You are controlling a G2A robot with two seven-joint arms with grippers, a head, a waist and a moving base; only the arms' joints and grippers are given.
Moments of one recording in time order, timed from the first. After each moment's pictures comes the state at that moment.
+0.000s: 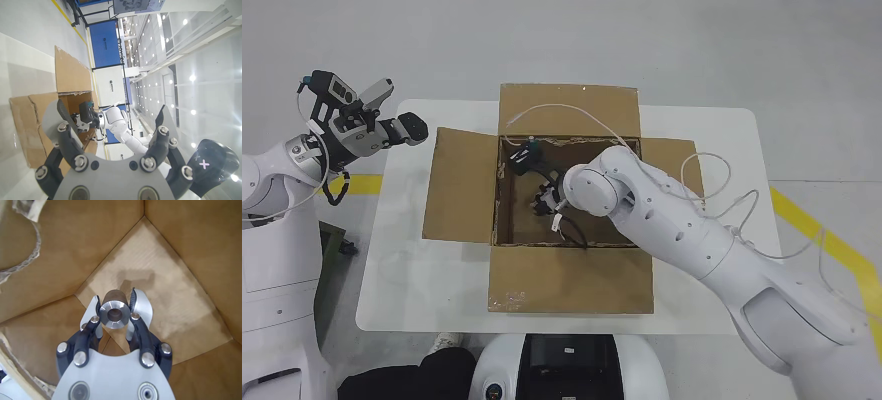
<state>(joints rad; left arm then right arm) 0.91 -1.02 -1.73 -1.43 -0.46 0.09 -1.16 -0.35 -1.41 0.45 -1.23 -0.52 0.03 1.06</state>
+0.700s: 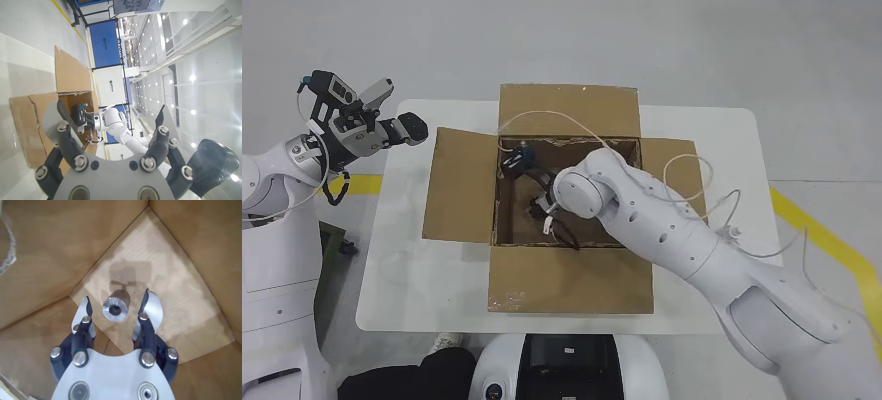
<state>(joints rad) 0.91 -1.02 -1.73 -1.43 -0.46 0.09 -1.16 -0.36 -1.46 0.46 -1.19 -0.59 0.05 1.10</state>
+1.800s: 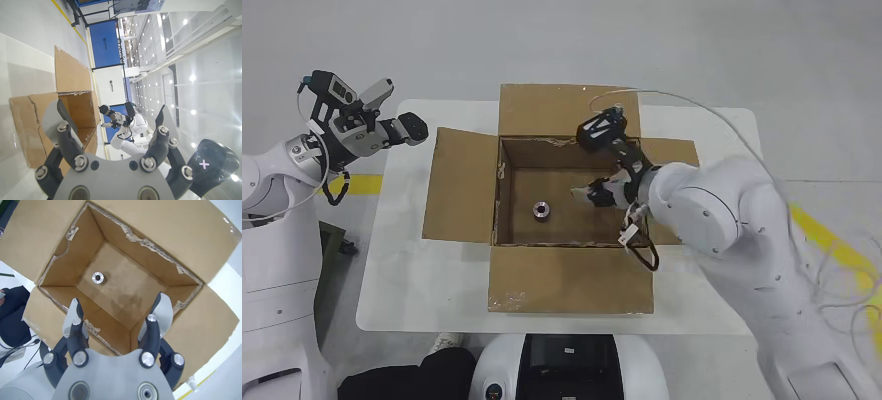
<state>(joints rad) 0.91 -1.02 -1.73 -1.43 -0.46 0.09 -1.16 -0.74 -1.25 1.07 -2.00 -0.91 0.16 1.46</state>
